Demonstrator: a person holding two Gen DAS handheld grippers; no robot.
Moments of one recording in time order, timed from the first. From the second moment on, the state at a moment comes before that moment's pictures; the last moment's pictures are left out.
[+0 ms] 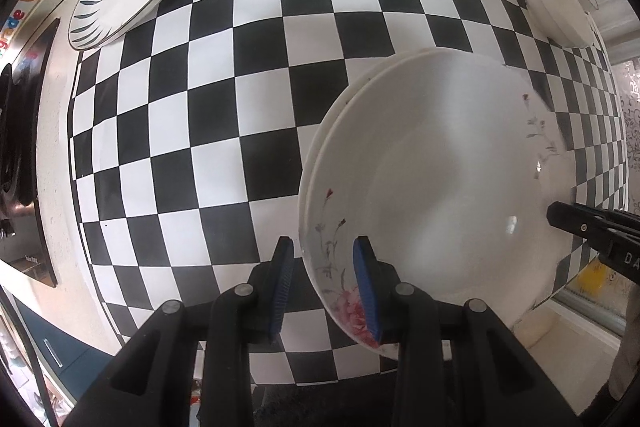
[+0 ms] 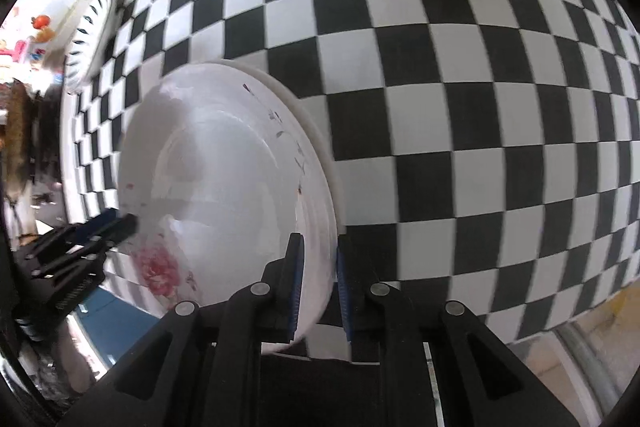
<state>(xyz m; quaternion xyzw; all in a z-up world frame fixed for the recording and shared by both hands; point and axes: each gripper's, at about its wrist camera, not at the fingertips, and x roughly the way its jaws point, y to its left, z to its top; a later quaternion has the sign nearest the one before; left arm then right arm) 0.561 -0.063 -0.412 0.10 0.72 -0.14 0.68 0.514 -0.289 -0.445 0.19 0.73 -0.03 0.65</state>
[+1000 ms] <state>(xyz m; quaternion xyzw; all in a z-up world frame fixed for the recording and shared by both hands) 0.628 0.014 -0.327 0.01 0.66 -0.08 0.75 0.615 -0.219 -0.362 0.15 0.66 0.08 0.73</state>
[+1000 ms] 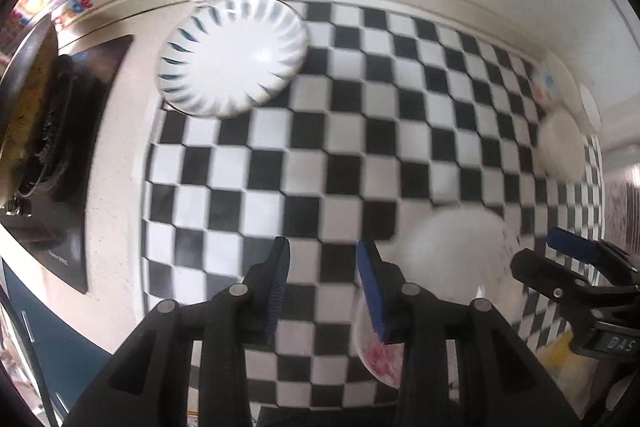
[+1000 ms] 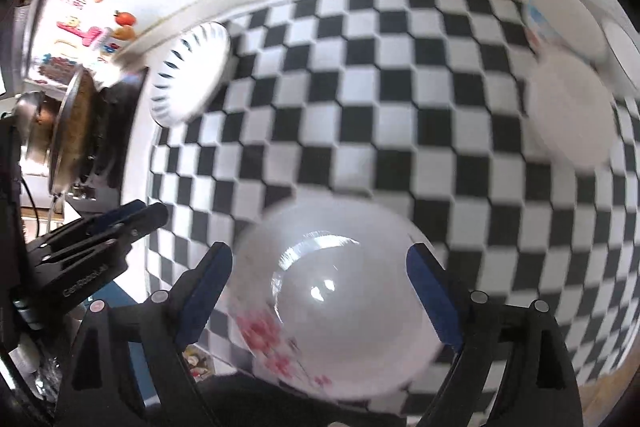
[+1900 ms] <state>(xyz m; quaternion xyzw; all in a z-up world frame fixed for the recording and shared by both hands) 0.841 0.158 -0.432 -0.05 0.70 -0.01 0.72 0.846 -0.113 -0.468 0.27 0.69 0.12 0.66</state>
